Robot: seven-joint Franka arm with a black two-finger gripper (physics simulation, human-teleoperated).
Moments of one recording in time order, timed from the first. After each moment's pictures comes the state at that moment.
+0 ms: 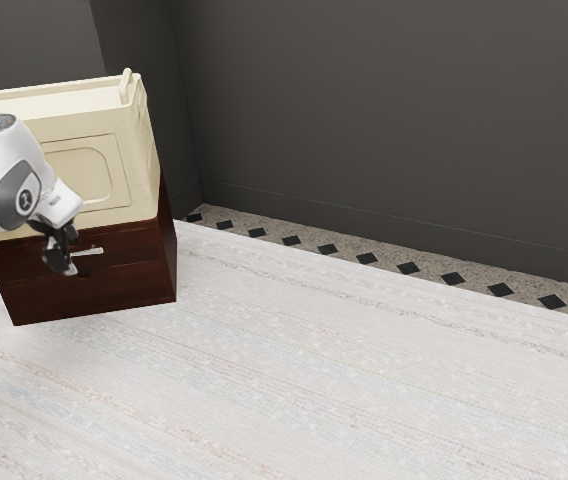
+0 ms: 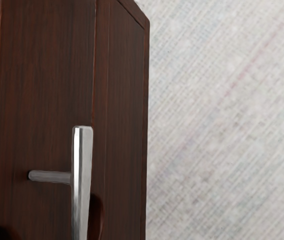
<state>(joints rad) 0.58 0.14 -0.14 -2.13 0.07 2.53 1.29</state>
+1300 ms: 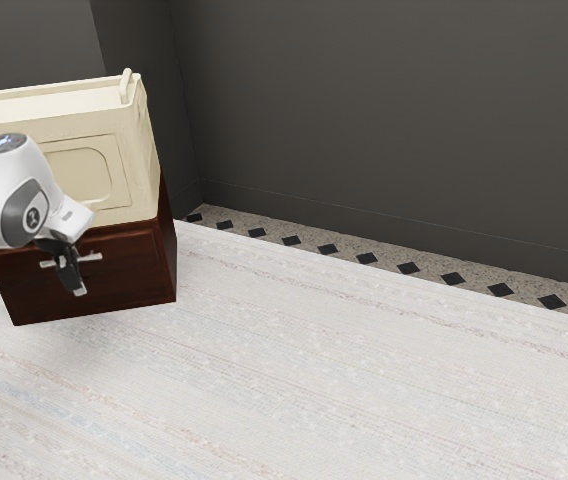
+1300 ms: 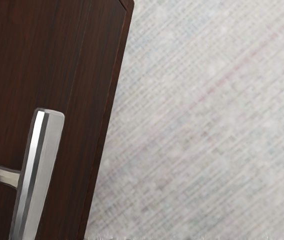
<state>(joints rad) 0.54 0.15 -0.11 -2.19 0.07 2.54 1.08</state>
